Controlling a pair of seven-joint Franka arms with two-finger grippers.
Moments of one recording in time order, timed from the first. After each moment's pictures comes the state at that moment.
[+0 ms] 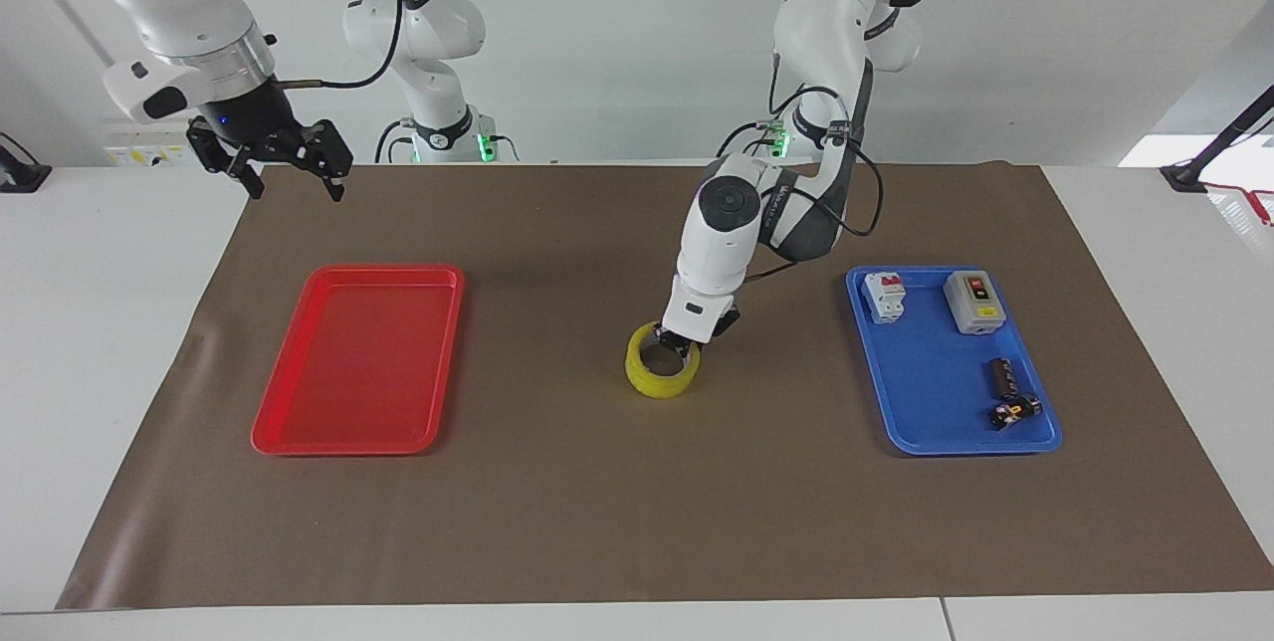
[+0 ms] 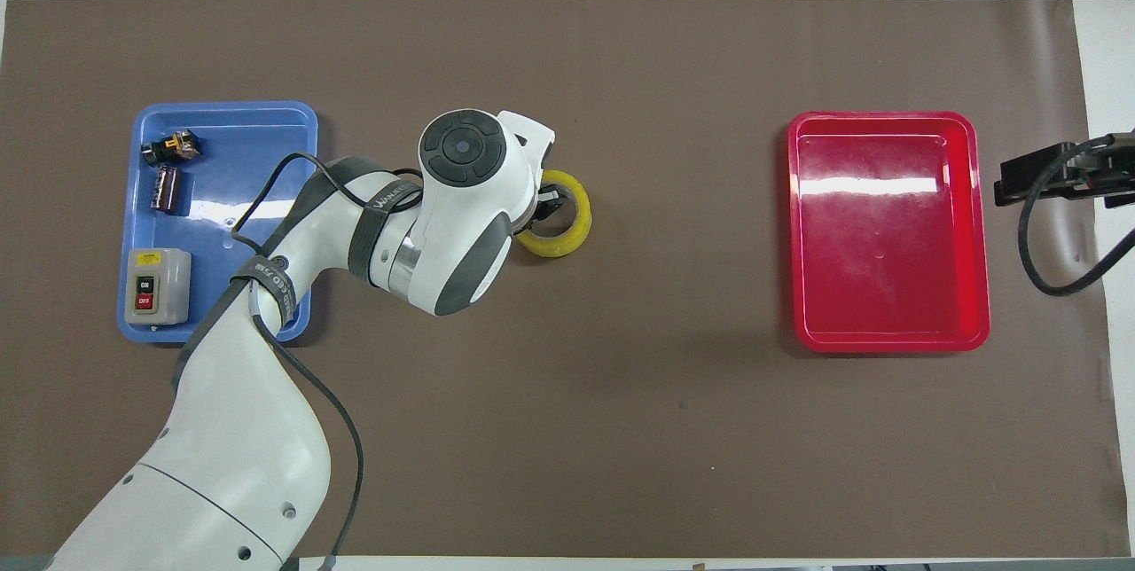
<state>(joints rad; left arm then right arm) -0.59 0.46 -0.02 -1.70 -0.05 2.19 -0.85 -0.02 -0.03 0.01 -1.58 -0.02 1.55 0.05</state>
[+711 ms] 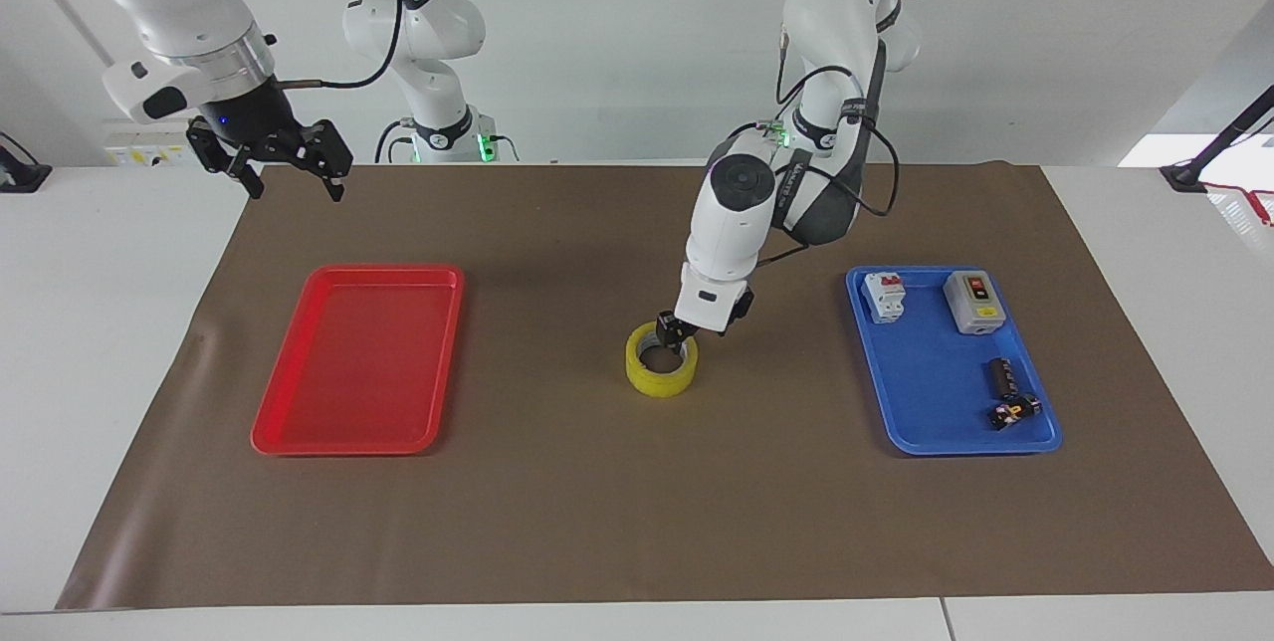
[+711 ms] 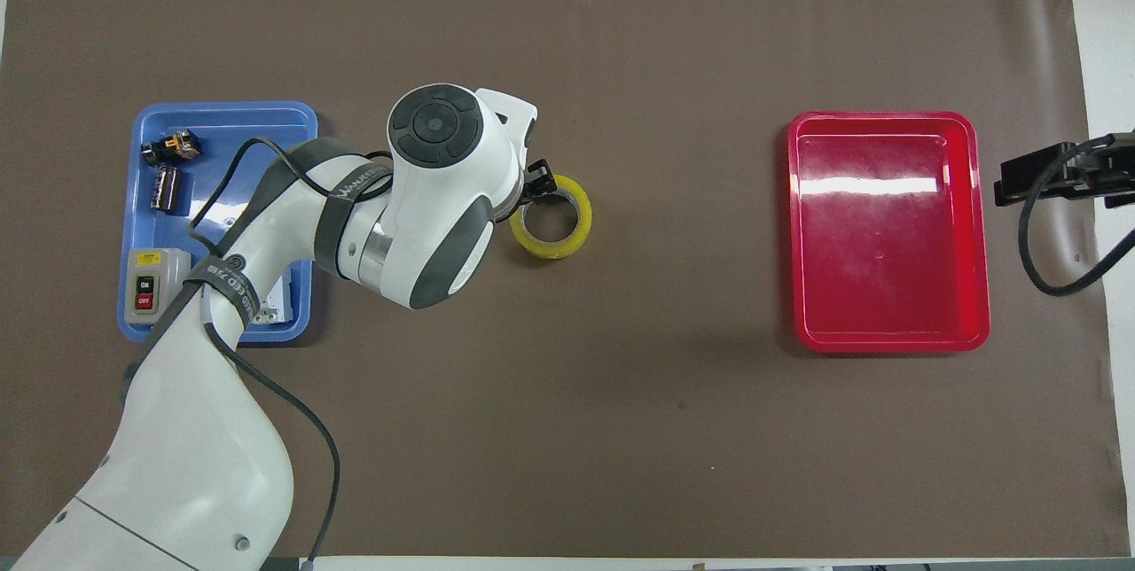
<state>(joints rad) -0.56 0.38 0.00 -1.66 -0.05 2.08 -0.90 -0.02 -0.03 0.01 -1.58 -0.02 1.55 0.05</state>
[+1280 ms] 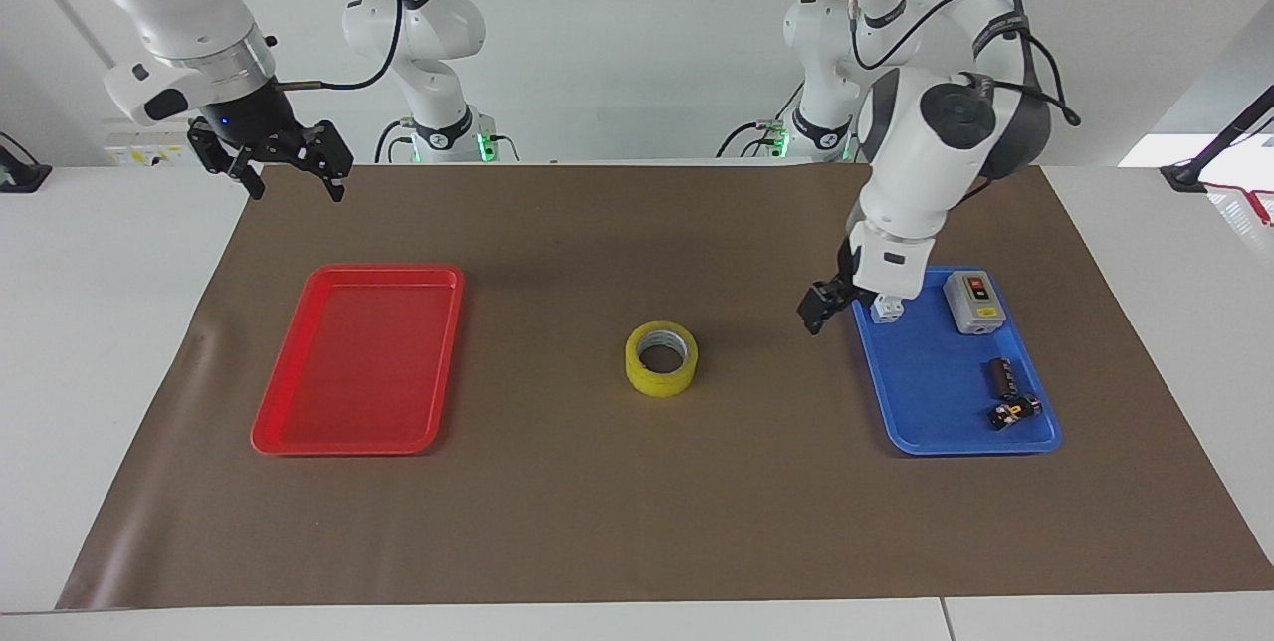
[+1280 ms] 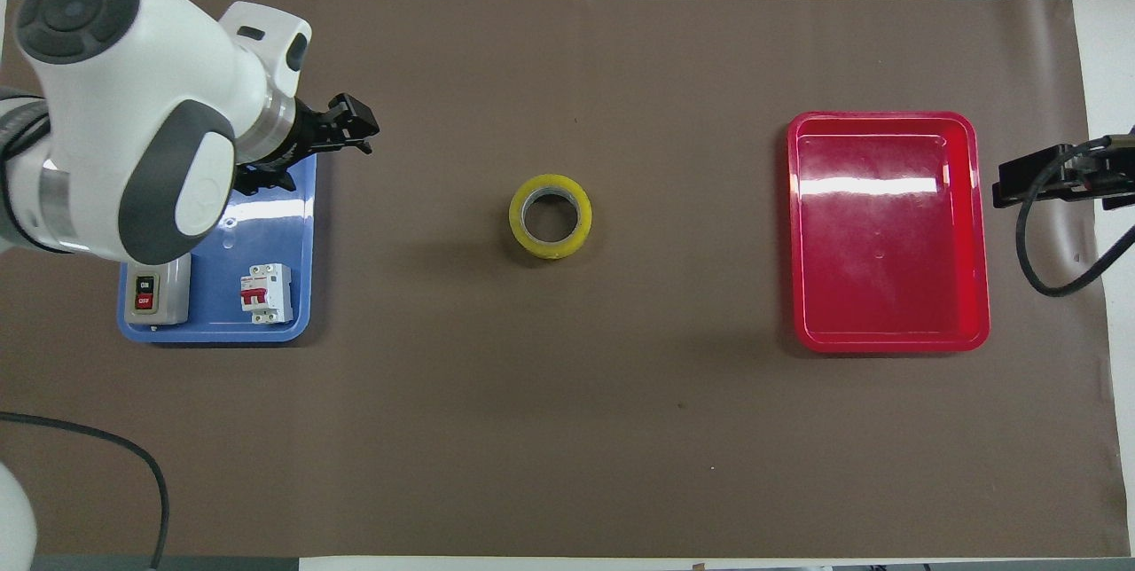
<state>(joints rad) -0.26 0.20 0.01 -1.65 -0.04 1.87 -0.57 -0.02 -0.03 0.01 -1.59 -0.02 1.55 0.05</state>
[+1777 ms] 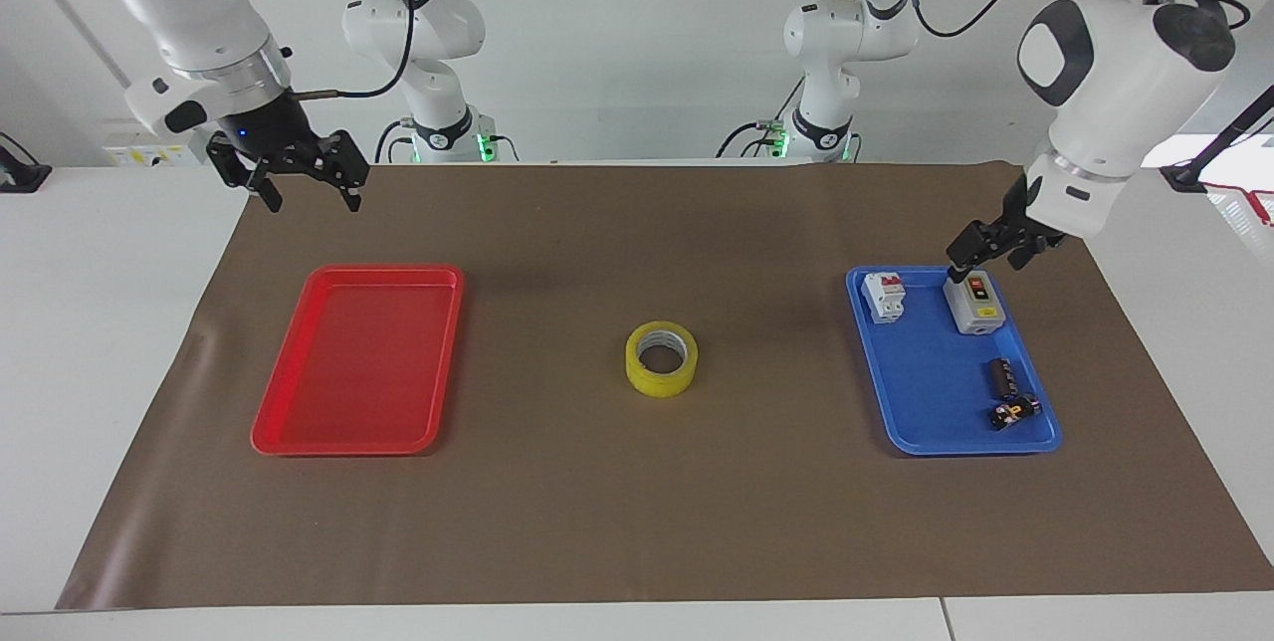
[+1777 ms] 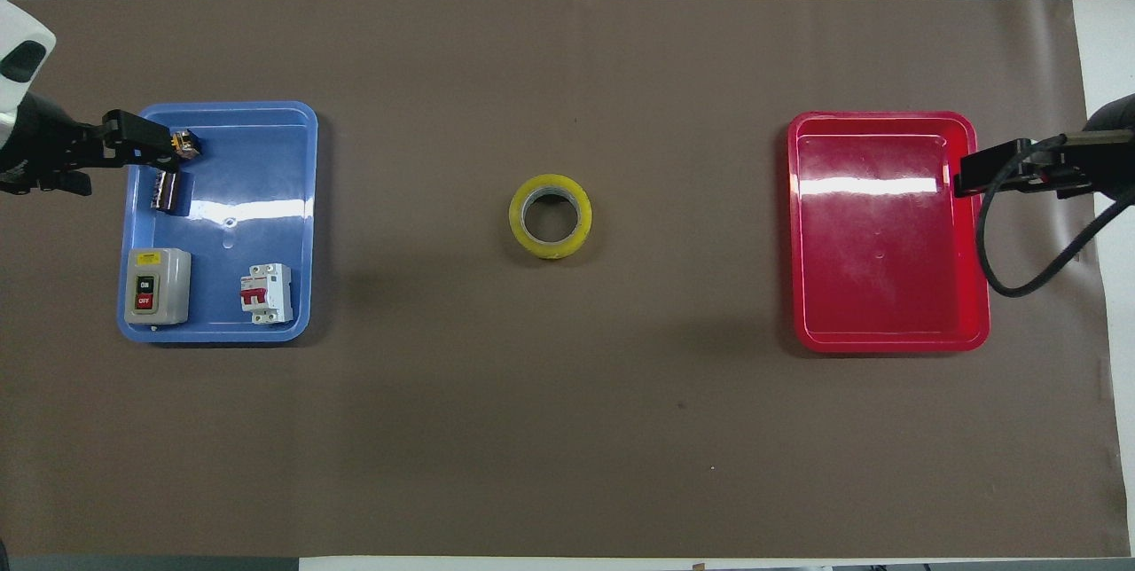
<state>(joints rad) -0.03 0.05 0.01 -1.65 -0.04 1.69 -0.12 0.06 -0.01 0.02 -1.63 0.03 1.67 0.11</state>
